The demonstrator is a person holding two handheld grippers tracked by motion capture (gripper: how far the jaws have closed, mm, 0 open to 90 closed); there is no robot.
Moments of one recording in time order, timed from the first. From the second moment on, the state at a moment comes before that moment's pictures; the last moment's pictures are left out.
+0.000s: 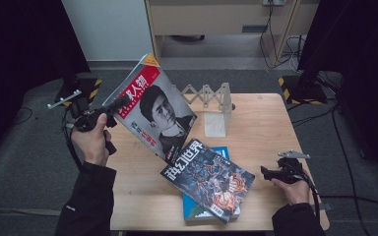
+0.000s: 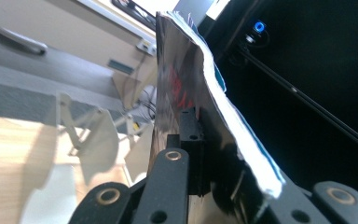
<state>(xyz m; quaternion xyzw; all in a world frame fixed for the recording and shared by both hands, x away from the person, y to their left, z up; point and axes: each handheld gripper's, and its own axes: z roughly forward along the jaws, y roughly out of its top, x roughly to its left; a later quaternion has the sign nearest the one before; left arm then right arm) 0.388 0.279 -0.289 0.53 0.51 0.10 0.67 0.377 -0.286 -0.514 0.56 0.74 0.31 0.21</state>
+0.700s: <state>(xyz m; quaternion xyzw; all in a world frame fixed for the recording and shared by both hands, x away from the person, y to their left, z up) 0.409 0.293 -0.265 0.53 0.52 0.22 0.63 0.377 -0.285 -0.516 0.56 0.75 0.30 0.21</state>
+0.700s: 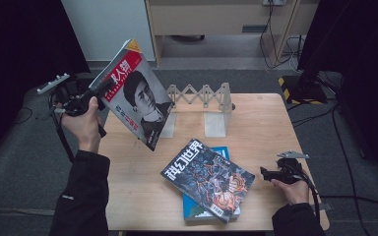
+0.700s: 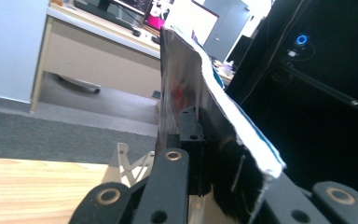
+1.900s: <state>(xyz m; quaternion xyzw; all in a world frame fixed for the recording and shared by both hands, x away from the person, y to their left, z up) 0.471 0.255 -0.323 0.55 0.55 0.27 0.57 0.382 -0.286 -0.519 0.55 0.75 0.30 0.21</state>
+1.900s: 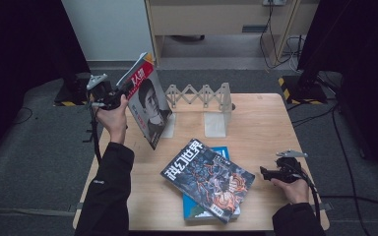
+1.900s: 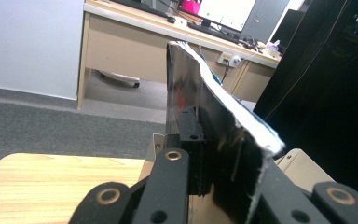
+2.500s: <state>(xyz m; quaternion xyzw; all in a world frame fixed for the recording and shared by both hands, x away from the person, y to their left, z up) 0.436 0.259 -0.350 0.57 0.53 0.27 0.56 0.381 -0.285 -0.518 0.55 0.75 0.30 0.21</state>
